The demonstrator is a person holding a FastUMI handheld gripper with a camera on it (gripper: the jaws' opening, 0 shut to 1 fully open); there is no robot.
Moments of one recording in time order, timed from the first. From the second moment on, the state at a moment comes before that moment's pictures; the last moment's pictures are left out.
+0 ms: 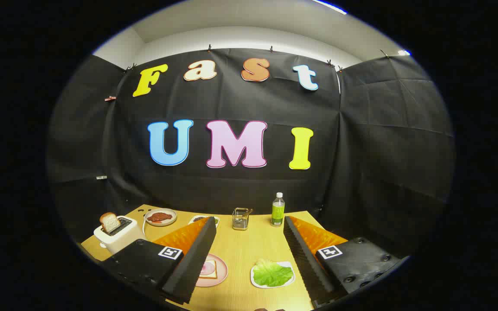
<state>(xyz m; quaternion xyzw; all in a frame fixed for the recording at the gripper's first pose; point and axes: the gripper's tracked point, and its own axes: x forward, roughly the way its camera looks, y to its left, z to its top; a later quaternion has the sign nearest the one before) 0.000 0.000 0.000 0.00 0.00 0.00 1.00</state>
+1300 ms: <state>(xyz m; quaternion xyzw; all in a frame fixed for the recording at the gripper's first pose) 0.053 -0.050 -0.072 0.01 0.08 0.04 1.00</state>
